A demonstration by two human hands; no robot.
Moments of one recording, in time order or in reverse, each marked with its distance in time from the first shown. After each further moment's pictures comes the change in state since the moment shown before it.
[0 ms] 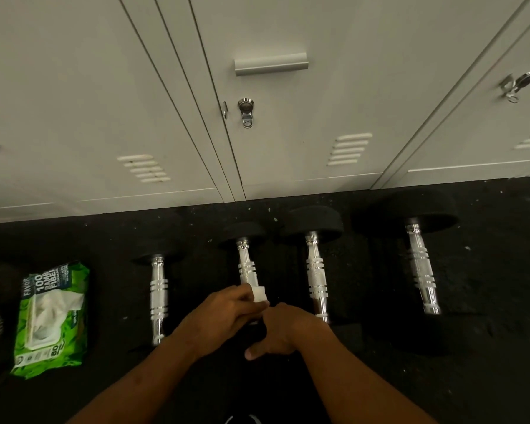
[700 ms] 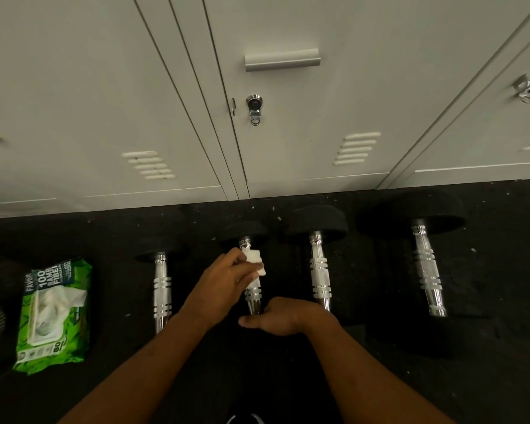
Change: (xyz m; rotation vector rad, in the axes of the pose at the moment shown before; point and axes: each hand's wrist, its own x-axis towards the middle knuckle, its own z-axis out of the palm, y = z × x) left_hand 0.027 -0.007 -0.019 -0.081 0.257 -0.234; right_hand 0.007 0.000 -0.016 0.309 -0.061 0.113
